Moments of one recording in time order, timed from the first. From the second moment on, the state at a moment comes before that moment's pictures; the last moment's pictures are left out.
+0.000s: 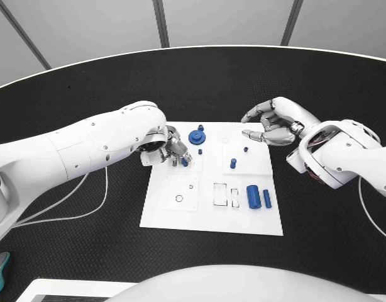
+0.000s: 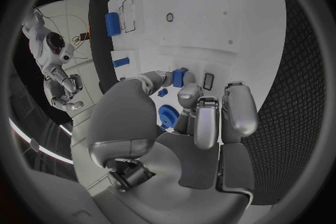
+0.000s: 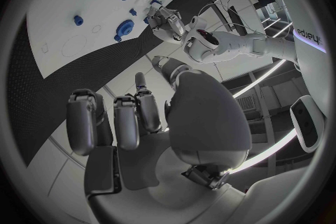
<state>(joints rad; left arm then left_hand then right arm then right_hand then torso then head) 1.28 -0.42 -0.12 1.07 -0.83 0.30 -0.66 1.13 -0.19 0.68 0.13 0.57 0.79 0.08 0.92 0.65 1.26 -0.01 1.25 0.96 1.47 -0.07 1.56 1.31 0.10 1.42 0.03 1.38 1.14 1.25 -0.99 -0.10 1.70 -1.11 -0.52 -0.01 1.26 -0.22 0.47 0.12 0.37 0.89 0.15 0.29 0.33 1.43 0.07 1.40 1.31 1.47 -0.01 1.53 1.31 0.03 1.46 0.09 1.45 1.31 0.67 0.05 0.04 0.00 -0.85</state>
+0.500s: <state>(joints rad) 1.28 -0.42 -0.12 1.07 -0.83 0.30 -0.66 1.10 -0.19 0.69 0.11 0.57 0.80 0.06 0.91 0.64 1.27 -0.02 1.25 0.97 1.47 -0.08 1.56 1.31 0.10 1.42 0.03 1.38 1.14 1.25 -0.99 -0.10 1.70 -1.11 -0.52 -0.01 1.26 -0.22 0.47 0.12 0.37 0.89 0.15 0.29 0.33 1.43 0.07 1.40 1.31 1.47 -0.01 1.53 1.31 0.03 1.46 0.09 1.45 1.31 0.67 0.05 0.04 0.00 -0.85</state>
